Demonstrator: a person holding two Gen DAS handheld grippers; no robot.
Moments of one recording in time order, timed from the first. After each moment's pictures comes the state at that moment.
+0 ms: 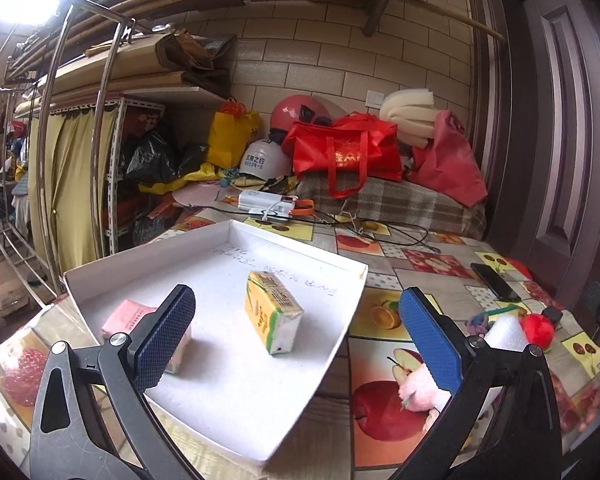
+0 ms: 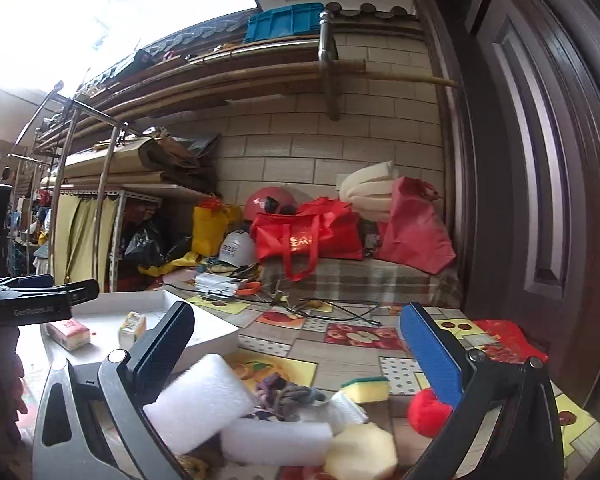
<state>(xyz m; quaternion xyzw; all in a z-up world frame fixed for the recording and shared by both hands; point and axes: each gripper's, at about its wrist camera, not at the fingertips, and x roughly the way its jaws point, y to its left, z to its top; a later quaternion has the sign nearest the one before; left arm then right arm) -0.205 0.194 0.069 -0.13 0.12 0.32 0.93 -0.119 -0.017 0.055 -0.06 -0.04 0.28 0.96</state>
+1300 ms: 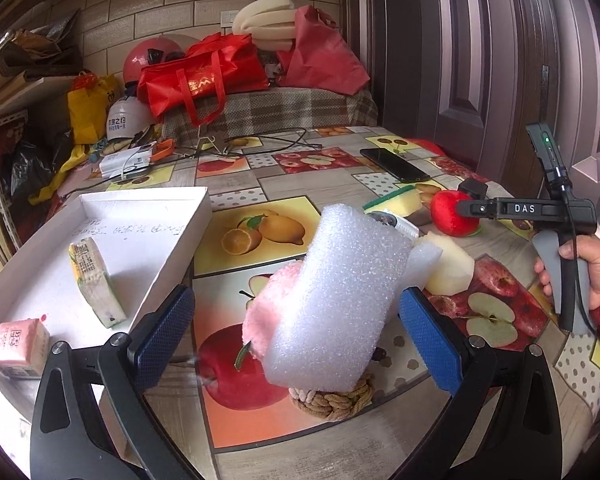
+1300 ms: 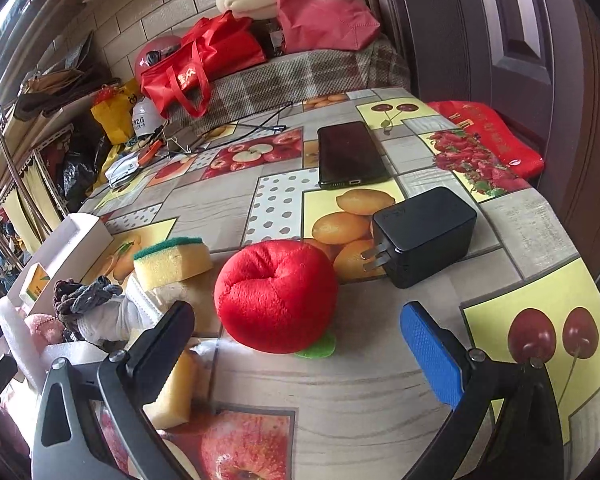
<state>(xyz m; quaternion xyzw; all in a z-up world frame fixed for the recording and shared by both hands) -0.117 0.120 0.047 -0.03 0.27 0.13 0.95 0.049 -0.095 0.010 0.02 0.34 0.26 0.91</state>
